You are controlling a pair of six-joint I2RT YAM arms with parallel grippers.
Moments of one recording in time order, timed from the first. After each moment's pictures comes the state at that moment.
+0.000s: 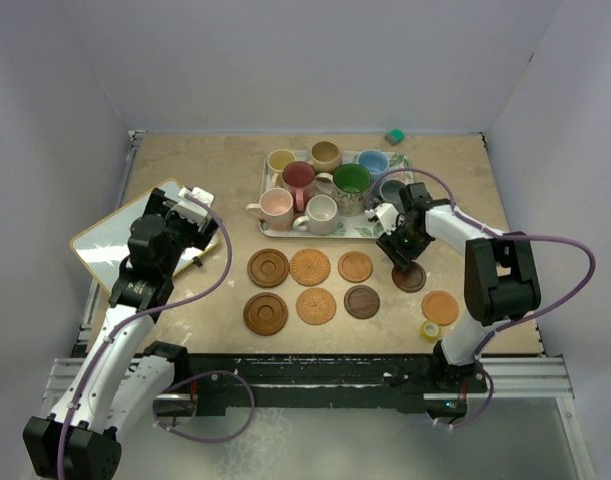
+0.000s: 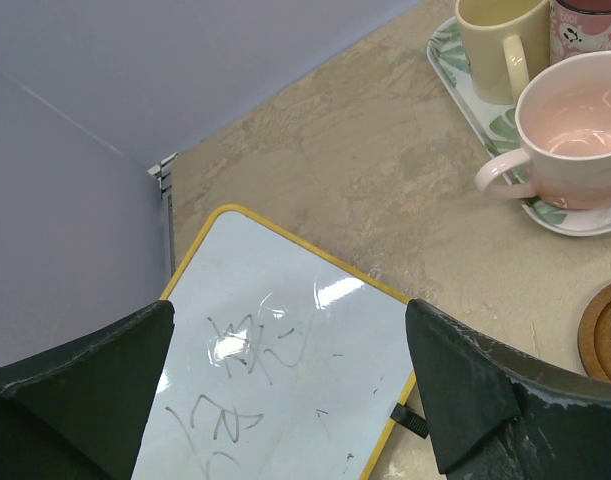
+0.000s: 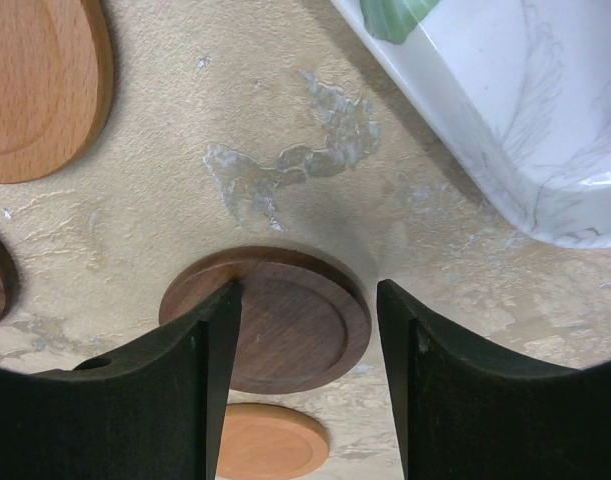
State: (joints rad) left arm -0.20 0.76 0.66 -0.10 -0.09 0.47; right arm 0.18 1.70 1.04 -0.70 -0.10 -0.62
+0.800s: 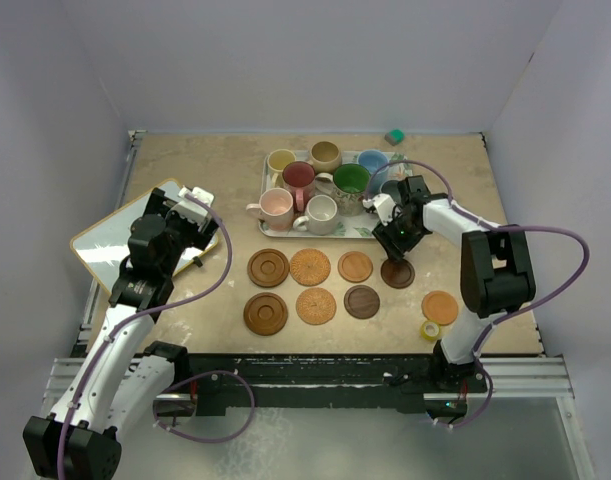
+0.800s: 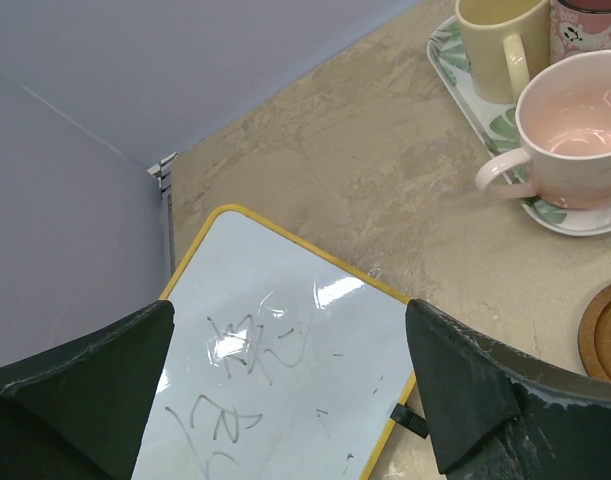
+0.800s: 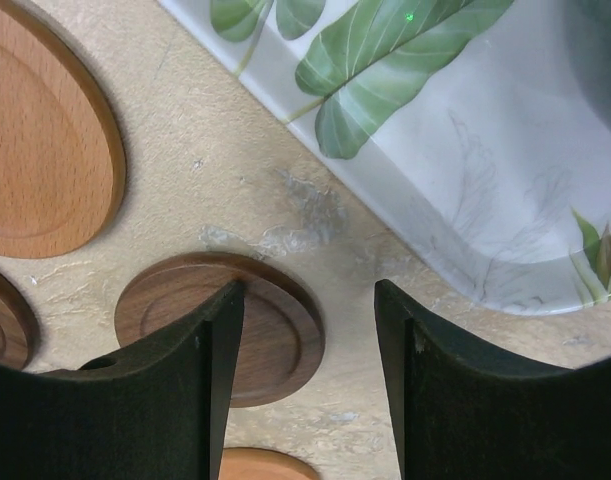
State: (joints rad) left arm -0.20 0.76 0.66 -0.10 -0.09 0.47; right arm 0.18 1.75 1.10 -0.65 -0.16 -0.59
